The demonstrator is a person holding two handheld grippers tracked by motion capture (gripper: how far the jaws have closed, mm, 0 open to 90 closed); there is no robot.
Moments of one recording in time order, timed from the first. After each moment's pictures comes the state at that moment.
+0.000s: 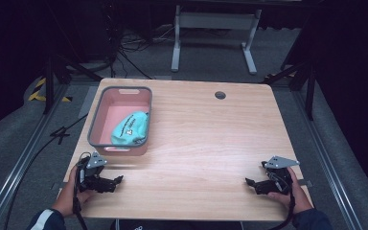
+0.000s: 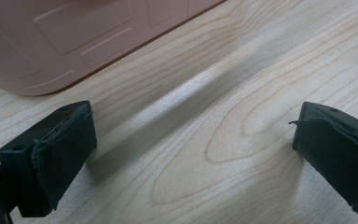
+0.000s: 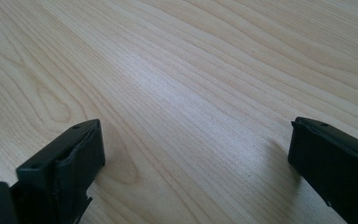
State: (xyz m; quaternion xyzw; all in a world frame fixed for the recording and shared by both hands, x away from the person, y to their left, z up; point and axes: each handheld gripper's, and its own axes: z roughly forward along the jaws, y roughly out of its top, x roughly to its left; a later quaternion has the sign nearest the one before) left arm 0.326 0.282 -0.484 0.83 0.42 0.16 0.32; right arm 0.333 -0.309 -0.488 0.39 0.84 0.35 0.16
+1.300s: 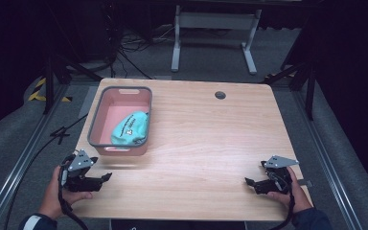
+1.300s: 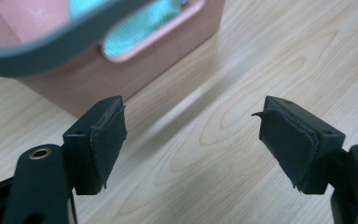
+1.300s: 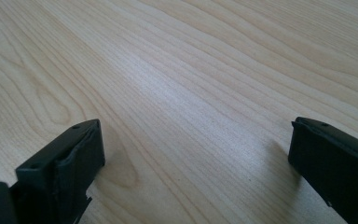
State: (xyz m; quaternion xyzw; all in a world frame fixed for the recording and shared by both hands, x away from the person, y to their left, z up) left arm 0.305 0.304 -0.425 0.85 0.36 0.18 0.33; right arm 0.335 -0.308 -0.488 0.39 0.84 0.36 0.16
